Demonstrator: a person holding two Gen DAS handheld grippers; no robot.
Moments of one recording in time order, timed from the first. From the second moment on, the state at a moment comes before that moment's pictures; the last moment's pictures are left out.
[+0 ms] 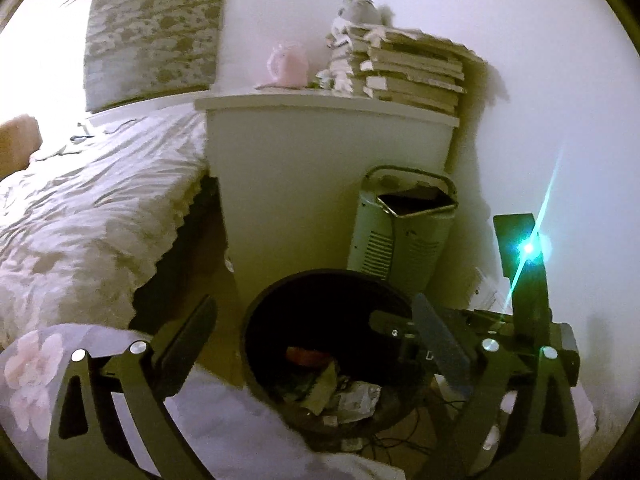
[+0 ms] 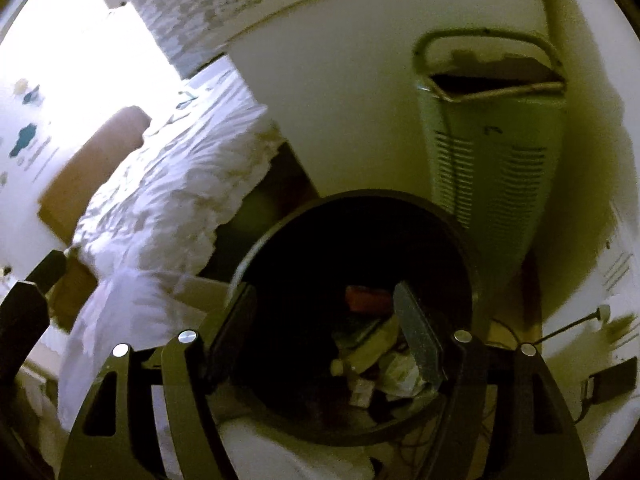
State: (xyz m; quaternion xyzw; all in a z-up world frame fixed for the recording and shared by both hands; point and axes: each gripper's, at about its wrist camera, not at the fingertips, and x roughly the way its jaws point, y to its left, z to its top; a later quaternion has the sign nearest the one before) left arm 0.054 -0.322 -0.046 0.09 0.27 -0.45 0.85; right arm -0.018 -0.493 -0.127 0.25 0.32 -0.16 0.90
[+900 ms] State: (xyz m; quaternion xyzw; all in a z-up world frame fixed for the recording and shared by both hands) left arm 0.057 -0.030 -0.057 -0.02 0.26 -0.09 0.96; right arm 0.048 -0.190 -0.087 0.09 0.29 0.03 0.95
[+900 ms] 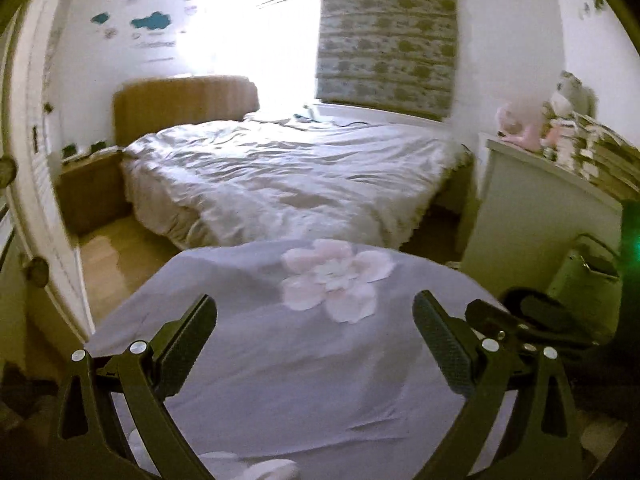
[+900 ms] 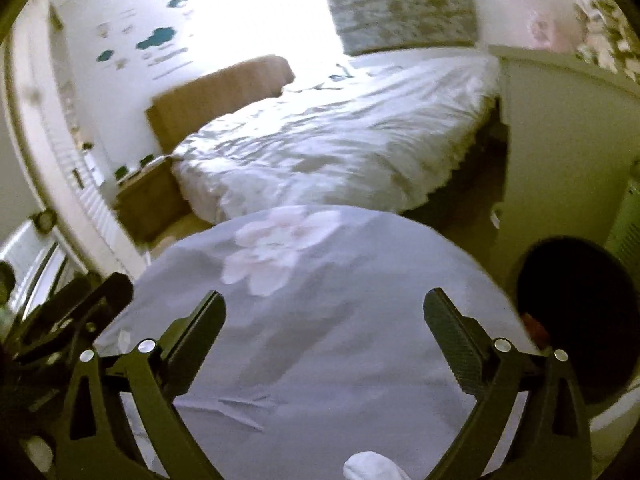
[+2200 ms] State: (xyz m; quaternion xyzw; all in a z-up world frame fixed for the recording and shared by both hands) left arm 0.017 0.031 -0.106 -0.05 0.28 0.01 0.96; right arm -0.021 -0.152 -0.113 -0.01 0.15 0.00 0.99
